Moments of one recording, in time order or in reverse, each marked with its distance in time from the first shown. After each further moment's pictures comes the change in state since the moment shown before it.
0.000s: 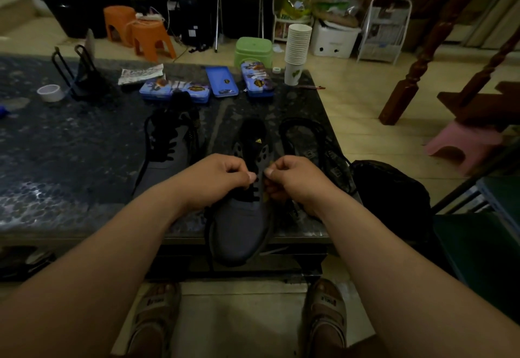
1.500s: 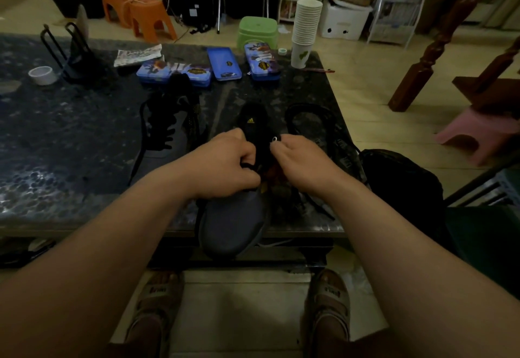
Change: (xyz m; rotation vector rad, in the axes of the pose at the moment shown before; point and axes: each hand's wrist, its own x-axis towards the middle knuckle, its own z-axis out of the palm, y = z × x) left_hand 0.006 0.024 -0.003 0.559 0.012 0.156; right_hand 0.007 -0.019 -0.005 -0.655 -0.038 -0.361
